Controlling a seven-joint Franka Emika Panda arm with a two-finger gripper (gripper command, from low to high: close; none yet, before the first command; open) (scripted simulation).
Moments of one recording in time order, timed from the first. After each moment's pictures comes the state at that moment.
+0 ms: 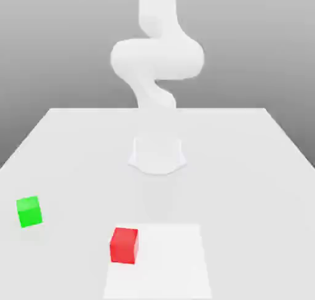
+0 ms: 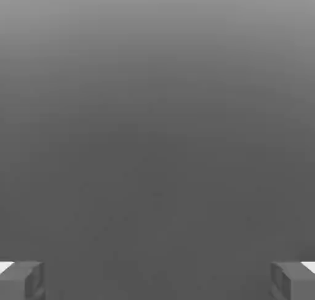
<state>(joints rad) -0.01 -0.71 -0.01 -2.35 0.00 2.35 0.80</state>
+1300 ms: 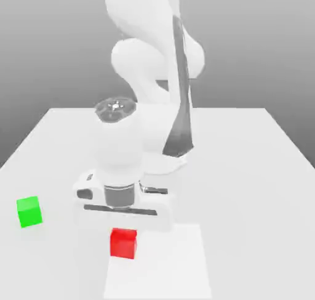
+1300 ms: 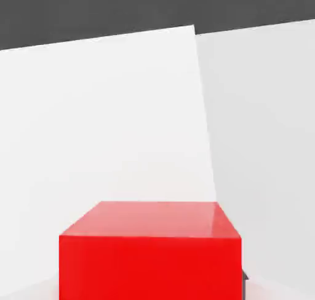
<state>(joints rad) -0.10 0.11 -0.06 -2.72 0.02 2.82 0.73</state>
